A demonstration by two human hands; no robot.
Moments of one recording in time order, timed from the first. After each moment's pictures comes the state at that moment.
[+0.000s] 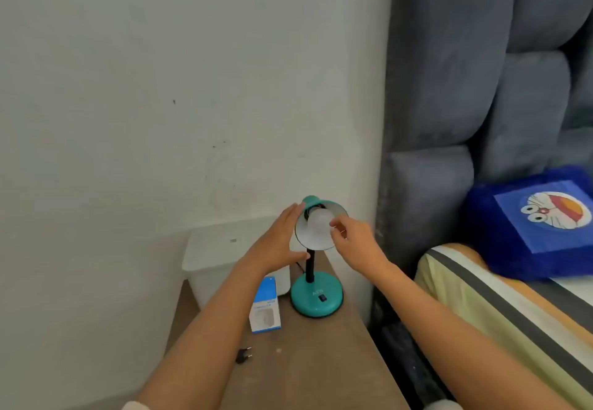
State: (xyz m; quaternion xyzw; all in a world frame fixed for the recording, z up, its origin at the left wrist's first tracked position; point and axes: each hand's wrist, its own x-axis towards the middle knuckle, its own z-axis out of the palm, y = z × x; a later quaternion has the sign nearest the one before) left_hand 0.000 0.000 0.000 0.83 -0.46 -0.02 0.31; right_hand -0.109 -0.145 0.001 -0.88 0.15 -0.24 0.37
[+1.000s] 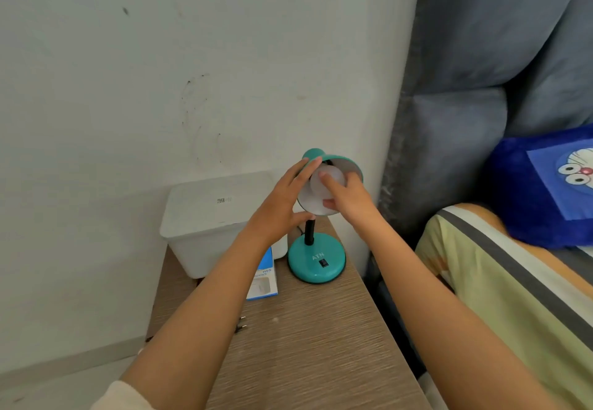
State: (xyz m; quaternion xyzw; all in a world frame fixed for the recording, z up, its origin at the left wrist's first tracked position) left_hand 0.046 -0.029 -0.045 0.75 -0.54 0.08 0.38; right_hand -0.039 -0.154 -0.021 -0.76 0.22 -0.24 0.56
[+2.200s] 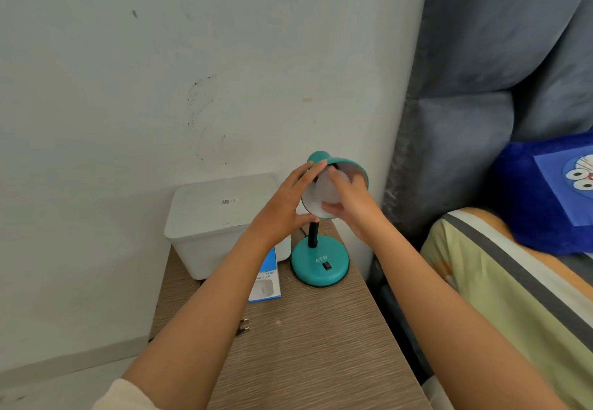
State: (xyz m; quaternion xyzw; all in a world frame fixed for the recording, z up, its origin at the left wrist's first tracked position) left_hand 0.048 -0.028 -0.043 0.75 -0.54 0.08 0.39; right_hand -0.035 -0.152 -0.018 -0.68 0.21 -0.23 0.67
